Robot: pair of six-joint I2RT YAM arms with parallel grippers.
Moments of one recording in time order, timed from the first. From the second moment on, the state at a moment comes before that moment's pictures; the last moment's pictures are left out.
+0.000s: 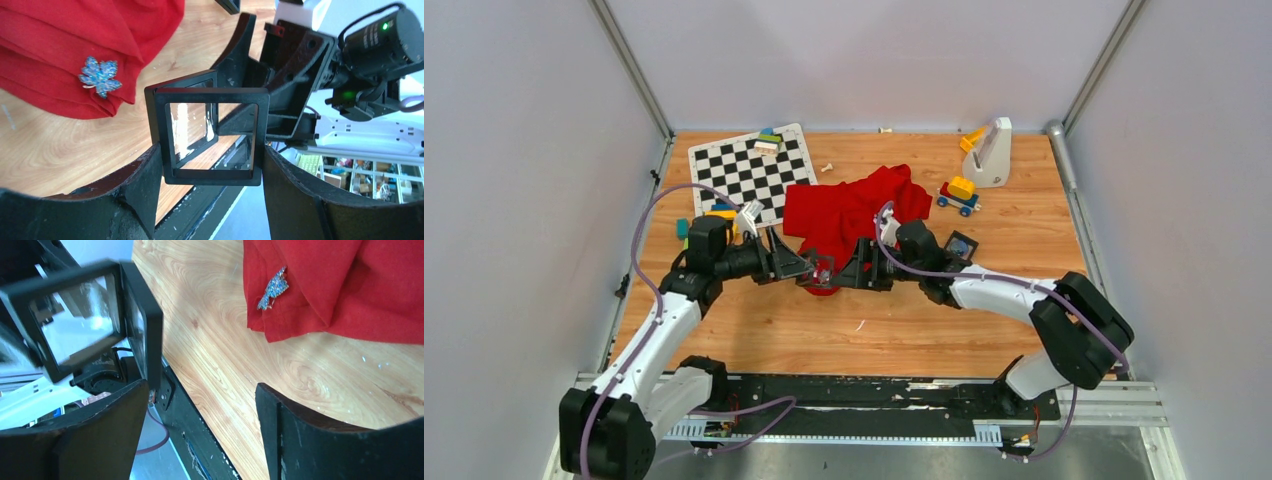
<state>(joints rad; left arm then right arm) -0.22 0.94 0.60 -0.21 0.79 -0.66 0.74 1.50 0.72 0.29 -0.45 0.86</state>
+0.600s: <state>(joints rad) -0.12 0.88 0.82 -0.53 0.42 -0.44 0.74 1.57 0.85 0.14 -0.38 0.76</state>
